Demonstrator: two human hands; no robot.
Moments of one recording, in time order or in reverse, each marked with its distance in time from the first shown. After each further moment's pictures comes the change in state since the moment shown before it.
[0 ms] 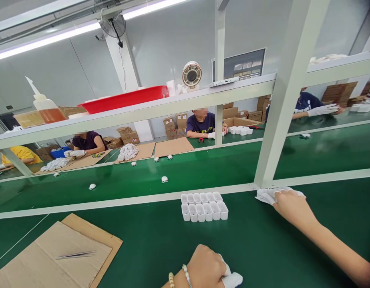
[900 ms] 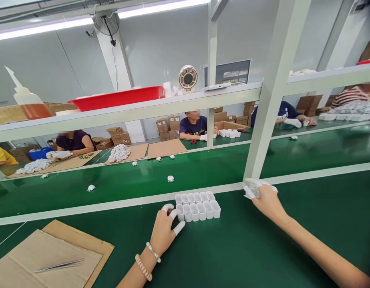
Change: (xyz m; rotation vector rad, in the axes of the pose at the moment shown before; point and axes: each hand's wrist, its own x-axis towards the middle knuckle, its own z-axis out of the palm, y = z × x) left_hand -0.035 -0.090 -0.053 -0.053 0.305 -0.504; right_hand 0.005 -0.024 -0.010 0.403 0.327 -0.016
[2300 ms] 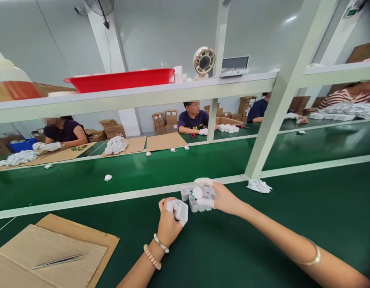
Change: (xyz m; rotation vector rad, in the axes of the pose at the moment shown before) left_hand -0.007 -0.004 0.003 -0.239 0.364 0.047; right_hand 0.005 -0.190 -0.026 0.782 -0.447 -0.256
